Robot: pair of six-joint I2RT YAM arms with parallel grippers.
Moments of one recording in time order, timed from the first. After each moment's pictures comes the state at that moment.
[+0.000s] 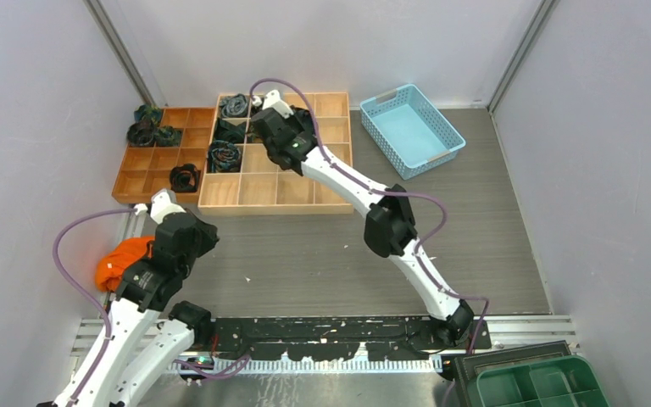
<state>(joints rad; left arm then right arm) -0.40 0.54 0.71 -0.75 -0.40 -0.81 0.84 2.41 2.42 -0.60 0.94 -0.07</state>
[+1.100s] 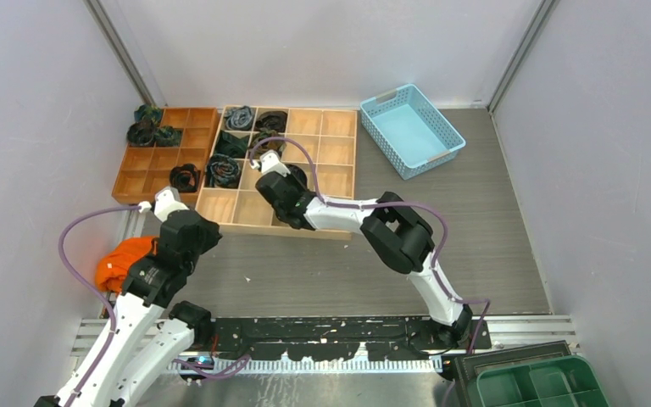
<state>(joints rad) -0.40 0.58 0.68 -0.69 -0.42 -0.81 0.97 2.22 1.61 -0.02 0.78 -0.04</state>
